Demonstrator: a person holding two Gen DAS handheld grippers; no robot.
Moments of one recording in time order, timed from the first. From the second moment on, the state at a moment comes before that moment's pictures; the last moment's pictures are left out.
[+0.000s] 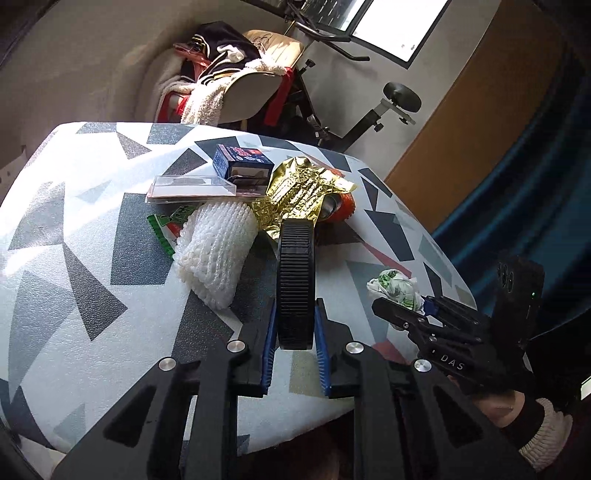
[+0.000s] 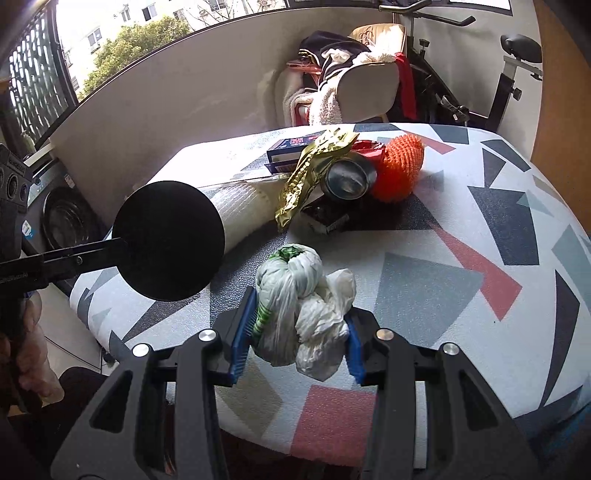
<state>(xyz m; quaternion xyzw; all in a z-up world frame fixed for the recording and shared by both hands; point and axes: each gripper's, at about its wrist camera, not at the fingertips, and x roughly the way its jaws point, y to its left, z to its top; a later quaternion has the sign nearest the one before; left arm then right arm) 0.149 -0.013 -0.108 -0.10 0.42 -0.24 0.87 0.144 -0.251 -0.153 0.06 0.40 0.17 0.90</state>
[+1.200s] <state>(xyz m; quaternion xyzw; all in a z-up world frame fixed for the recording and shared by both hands) -0.008 0.000 -0.152 -0.02 0.48 -0.21 0.85 0.044 -0.235 -0.164 0.04 0.43 0.20 0.88</state>
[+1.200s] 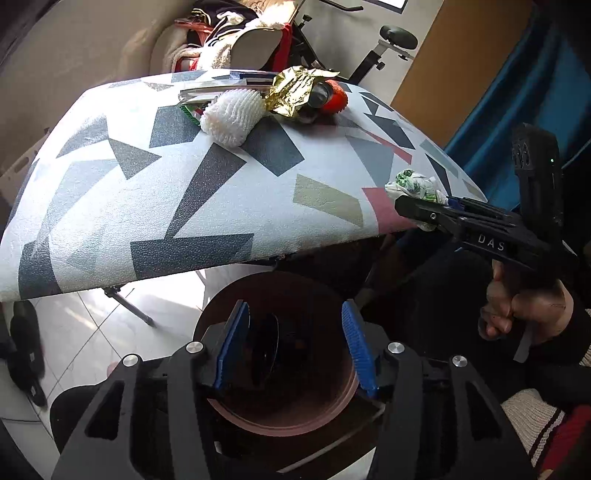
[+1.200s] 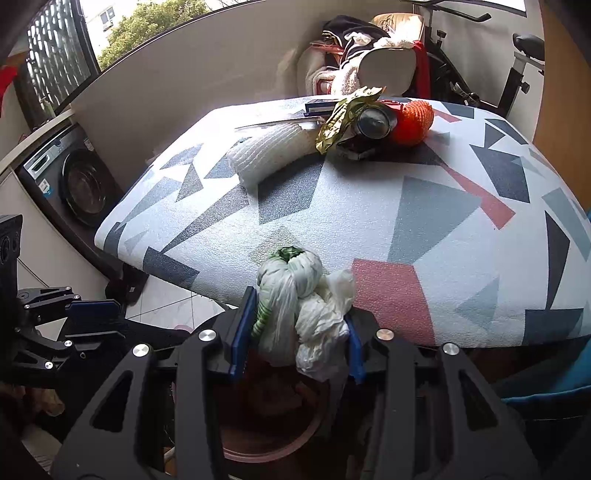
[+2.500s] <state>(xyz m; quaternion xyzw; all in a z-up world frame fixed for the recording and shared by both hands) -0.014 0.040 -0.112 -0.03 0.39 -0.08 0.92 0.020 -0.170 -0.210 -0.06 0.48 0.24 0.84</state>
